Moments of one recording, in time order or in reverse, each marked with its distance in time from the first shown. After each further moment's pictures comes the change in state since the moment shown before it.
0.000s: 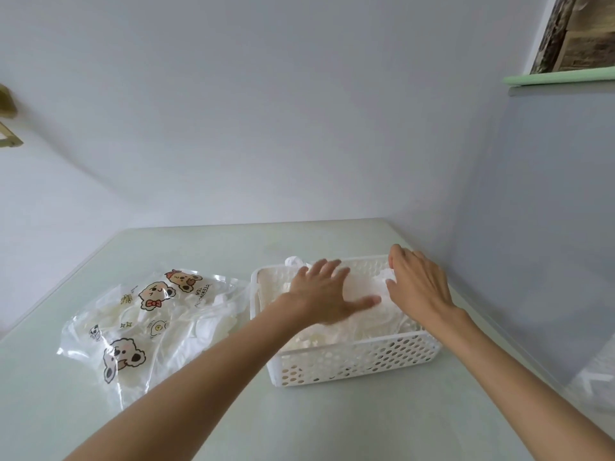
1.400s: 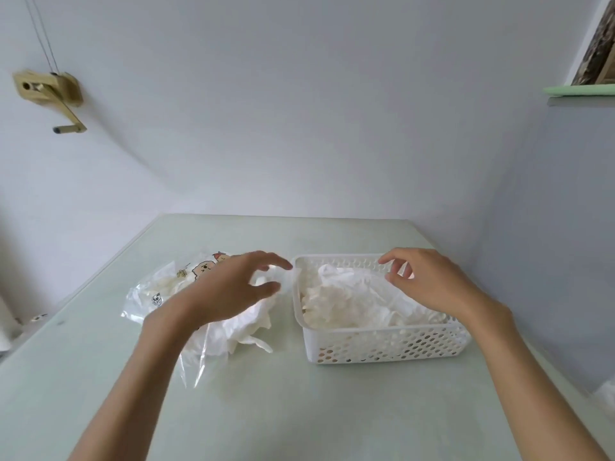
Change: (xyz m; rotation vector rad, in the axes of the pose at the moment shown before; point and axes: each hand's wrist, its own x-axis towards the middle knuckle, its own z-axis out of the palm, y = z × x) left_hand -0.142 -0.103 -0.051 -0.361 0.185 -0.074; right_hand -0.017 -0.038 -0.063 0.408 -0.306 -0.118
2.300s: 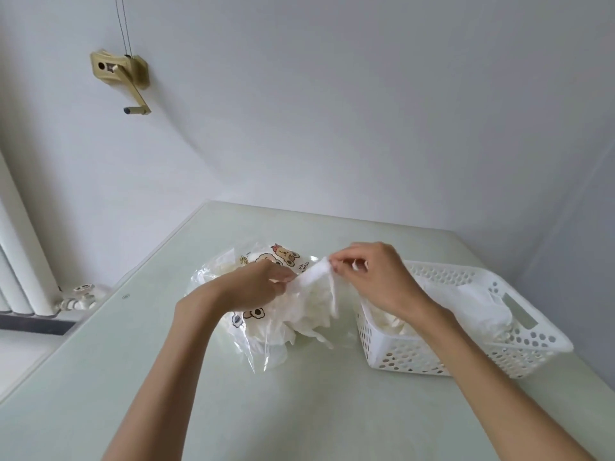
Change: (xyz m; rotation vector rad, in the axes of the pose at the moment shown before) left_hand -0.015 -0.078 -0.013 -0.119 -0.144 -0.204; right_hand 0.032 -0.136 0.068 0.372 0.051 -0.351
